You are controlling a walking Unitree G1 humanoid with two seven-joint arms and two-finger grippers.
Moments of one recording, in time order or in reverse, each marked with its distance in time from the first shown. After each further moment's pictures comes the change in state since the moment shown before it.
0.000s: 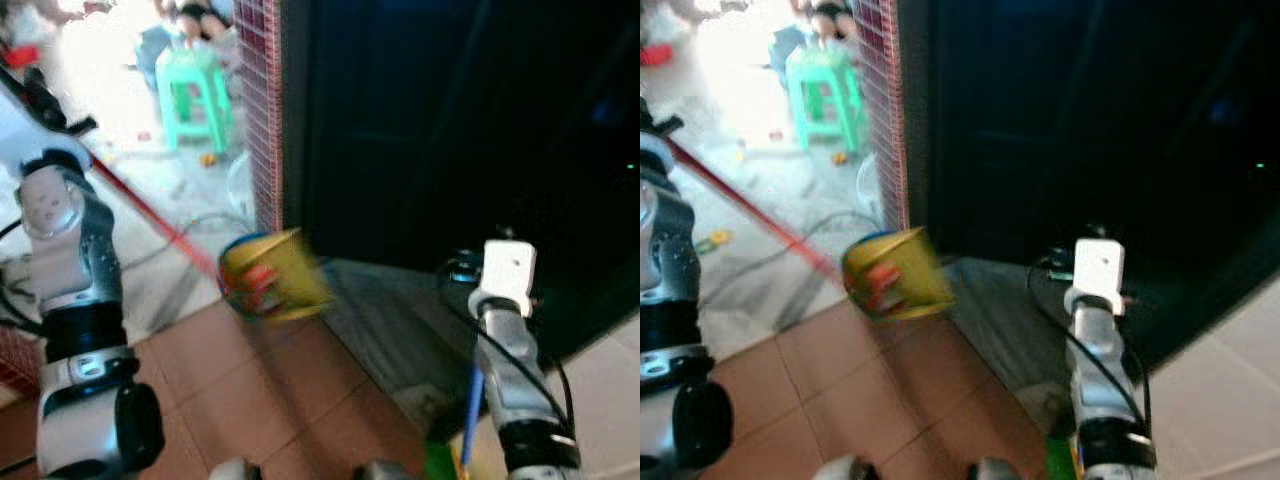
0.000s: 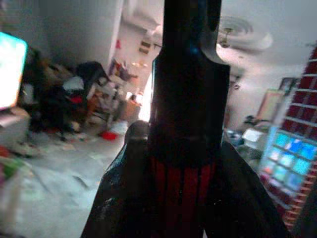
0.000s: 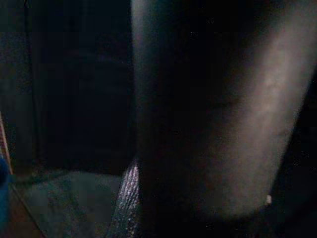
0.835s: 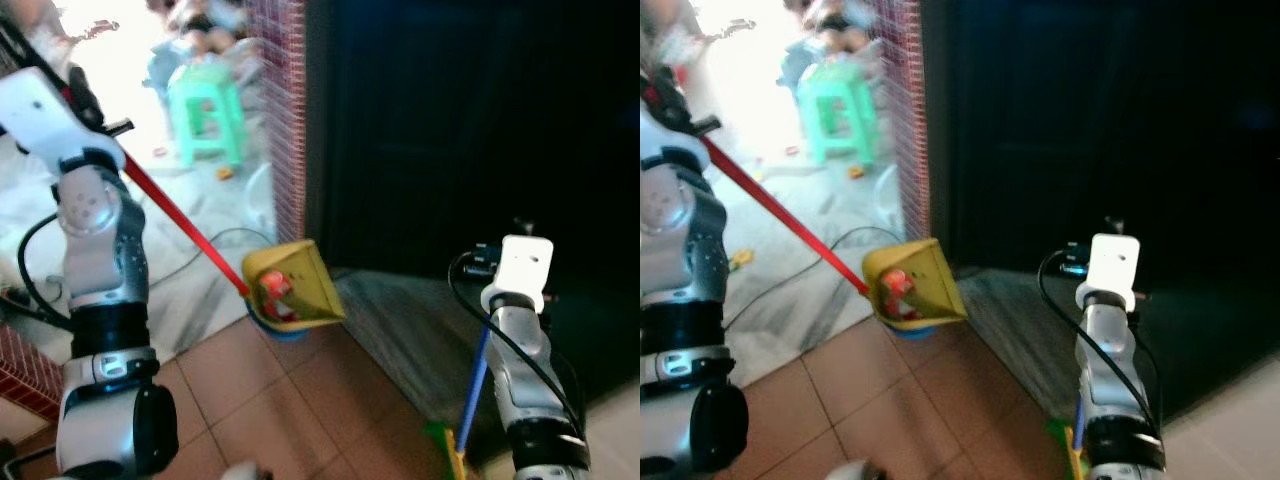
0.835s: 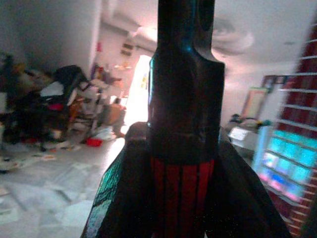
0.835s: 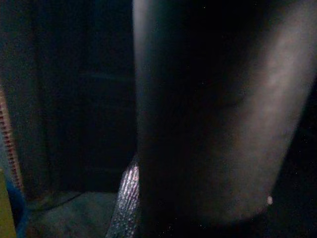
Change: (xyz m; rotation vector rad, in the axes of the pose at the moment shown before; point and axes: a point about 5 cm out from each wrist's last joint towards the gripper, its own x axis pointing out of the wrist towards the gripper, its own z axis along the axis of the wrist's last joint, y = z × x) left arm -0.008 -0.017 -0.008 -0.015 0.013 -0.031; right arm -0.002 0.001 -0.001 0.029 -0.011 -0.002
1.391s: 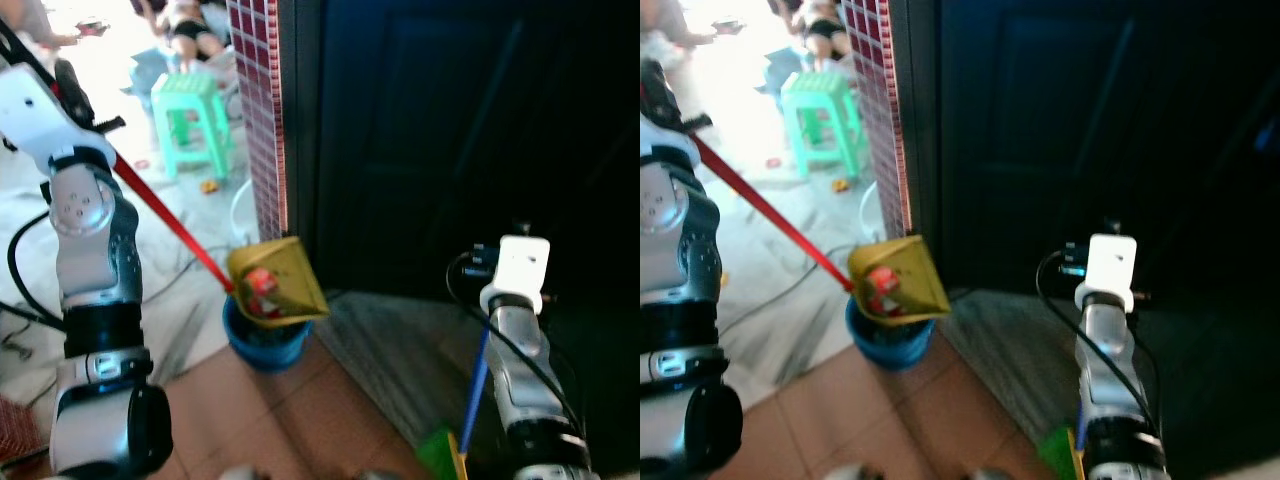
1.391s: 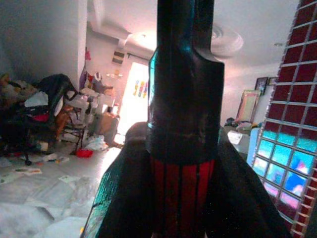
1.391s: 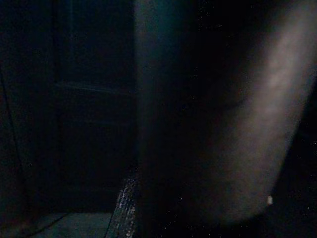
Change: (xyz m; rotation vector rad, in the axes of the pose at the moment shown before) left arm 0.001 -0.008 0.006 0.044 -0.047 -0.034; right arm 0.000 -0.007 -0.005 -0.006 0.015 -0.019
